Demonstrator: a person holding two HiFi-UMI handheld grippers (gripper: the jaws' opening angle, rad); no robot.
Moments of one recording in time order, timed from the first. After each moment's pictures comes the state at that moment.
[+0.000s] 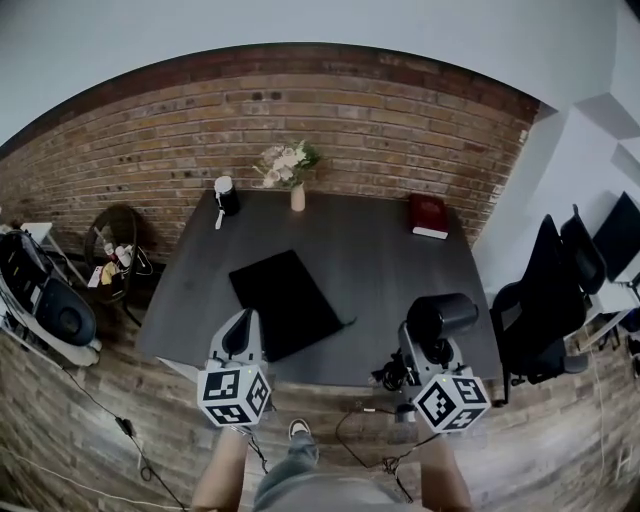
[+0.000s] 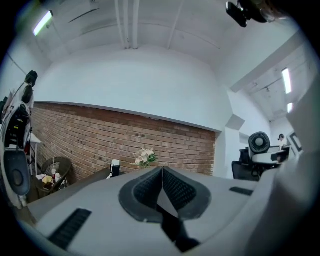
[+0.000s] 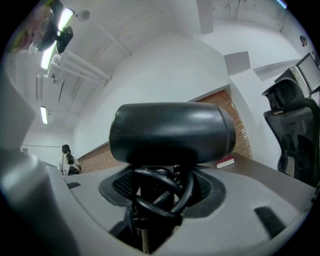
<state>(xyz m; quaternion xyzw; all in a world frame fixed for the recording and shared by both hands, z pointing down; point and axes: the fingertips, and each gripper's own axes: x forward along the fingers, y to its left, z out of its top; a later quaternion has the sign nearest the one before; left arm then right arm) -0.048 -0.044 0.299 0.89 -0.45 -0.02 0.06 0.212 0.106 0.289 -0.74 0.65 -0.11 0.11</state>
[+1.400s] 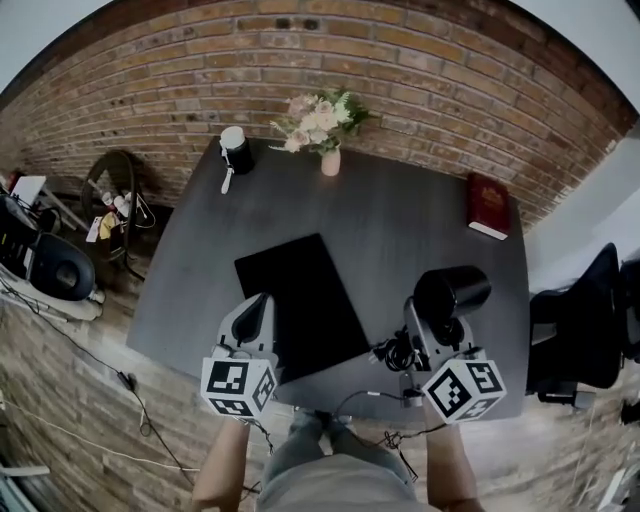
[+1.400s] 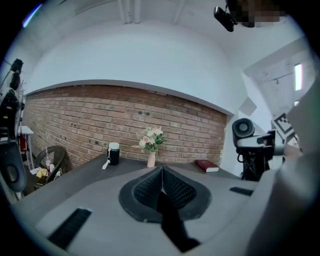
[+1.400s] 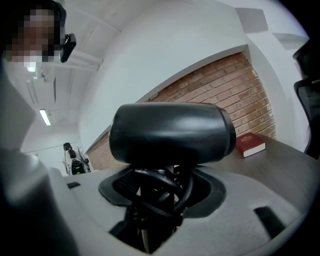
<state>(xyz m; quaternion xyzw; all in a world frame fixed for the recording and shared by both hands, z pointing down) 0.005 -0.213 0.385 0.89 -0.44 0.06 0.11 0.242 -0.123 0.336 -0.69 0.69 -0.19 0.07</state>
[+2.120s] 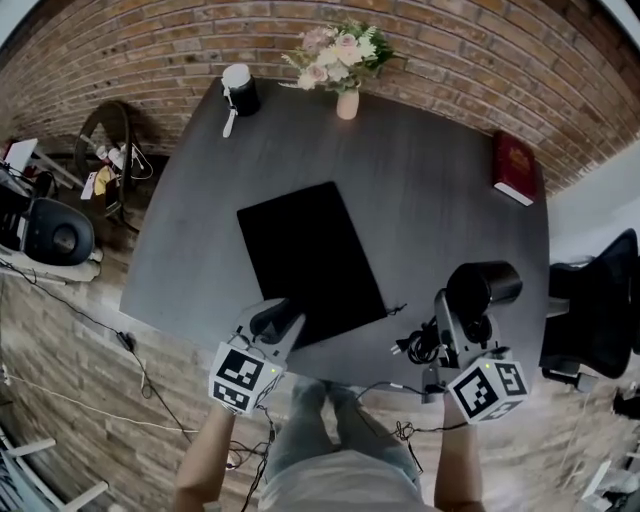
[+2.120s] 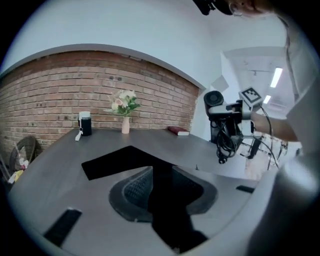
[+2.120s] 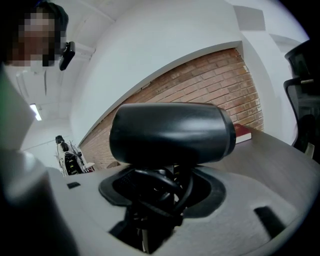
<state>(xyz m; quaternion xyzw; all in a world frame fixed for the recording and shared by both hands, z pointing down) 0.013 -0.143 0.504 0.94 -0.25 0.21 0.13 0.250 -0.097 0.390 -0.71 0.66 -0.24 0.03</state>
